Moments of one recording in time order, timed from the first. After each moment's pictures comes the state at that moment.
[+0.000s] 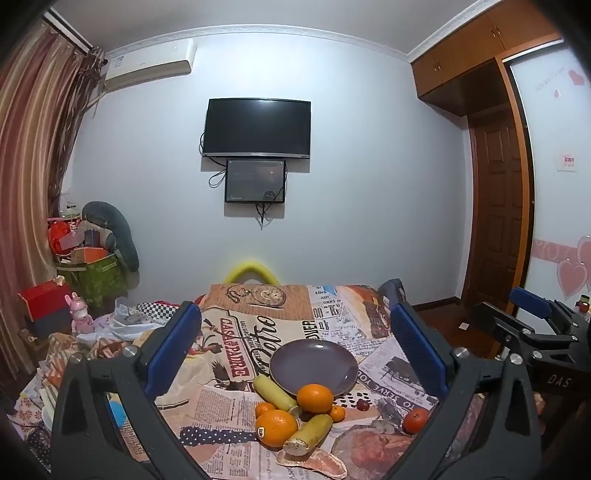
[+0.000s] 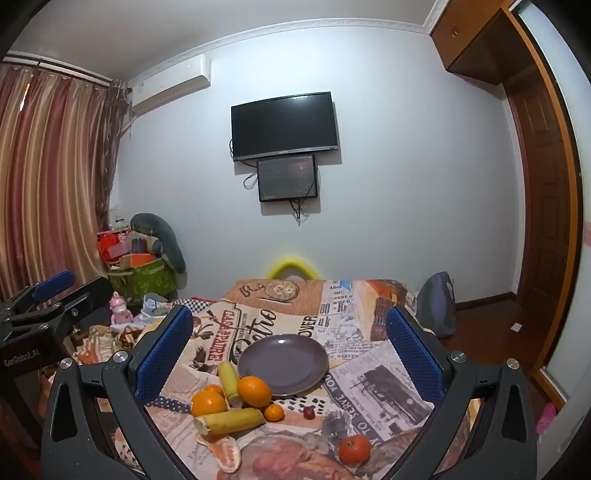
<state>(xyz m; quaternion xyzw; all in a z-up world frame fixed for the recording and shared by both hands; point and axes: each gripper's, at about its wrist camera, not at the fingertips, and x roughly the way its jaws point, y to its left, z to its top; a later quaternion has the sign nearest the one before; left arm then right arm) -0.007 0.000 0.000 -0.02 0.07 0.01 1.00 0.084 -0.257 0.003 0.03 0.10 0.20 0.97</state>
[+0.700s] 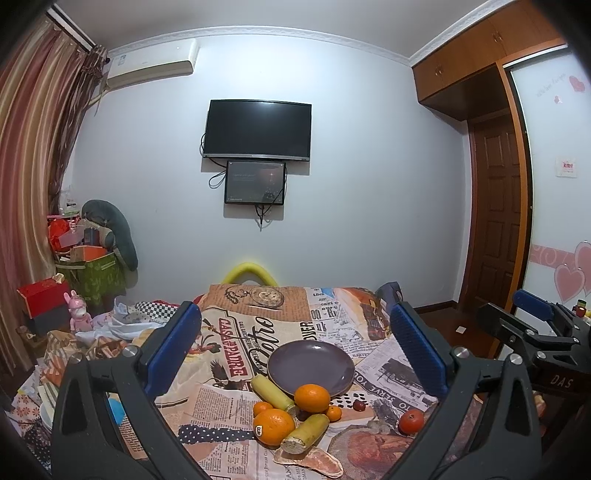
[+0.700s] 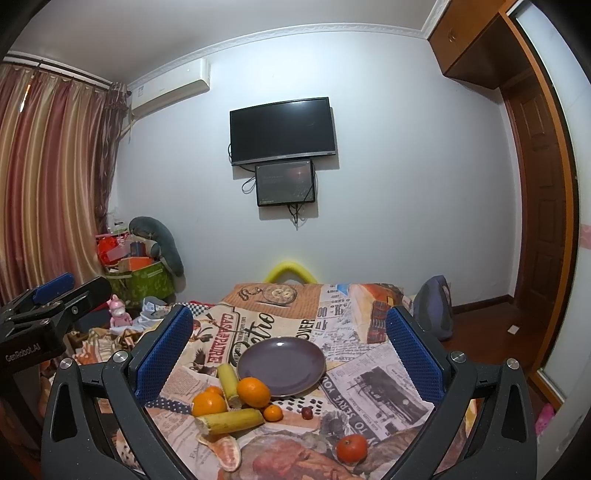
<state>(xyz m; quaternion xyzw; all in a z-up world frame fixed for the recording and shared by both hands) -0.013 0.001 0.000 -0.02 0.06 0.01 1.00 0.079 -0.260 0.004 0.03 0.09 0.19 0.98</state>
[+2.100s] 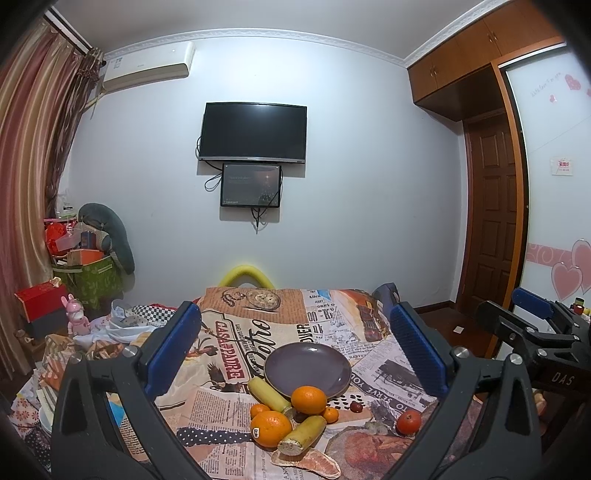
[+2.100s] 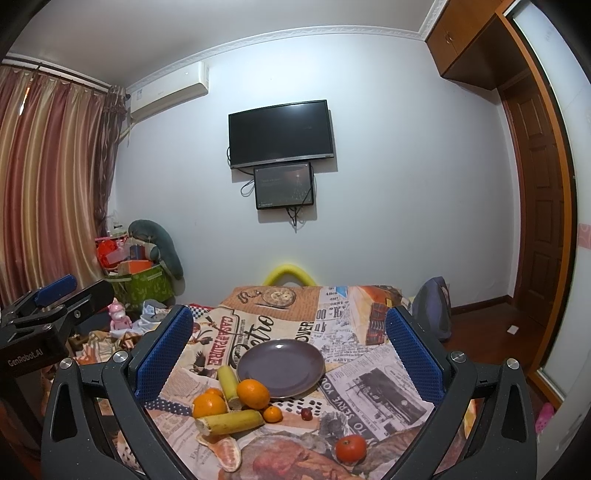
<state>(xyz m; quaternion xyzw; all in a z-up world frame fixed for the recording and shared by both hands) -0.015 -0.003 0.005 -0.02 0.06 0.00 1.00 0.075 -0.263 0.006 0.03 0.09 0.19 0.98</state>
